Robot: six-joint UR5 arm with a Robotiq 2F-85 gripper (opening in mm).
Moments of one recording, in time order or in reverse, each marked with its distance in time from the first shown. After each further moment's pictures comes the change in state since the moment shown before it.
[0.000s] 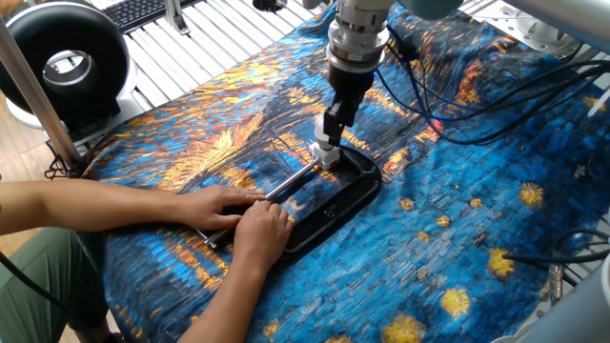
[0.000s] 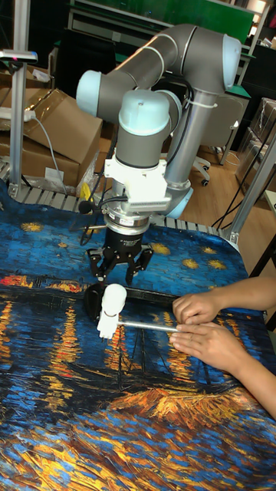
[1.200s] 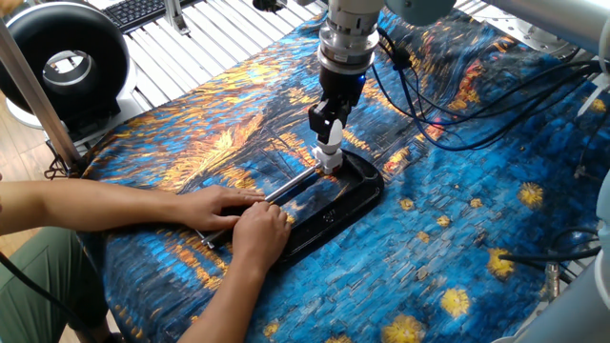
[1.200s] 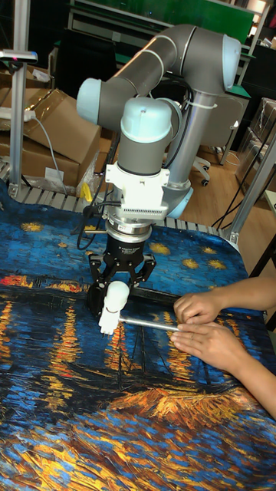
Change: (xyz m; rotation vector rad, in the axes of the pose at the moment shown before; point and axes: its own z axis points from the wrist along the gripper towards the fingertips) arm -0.016 -0.005 0.007 0.019 -0.024 0.120
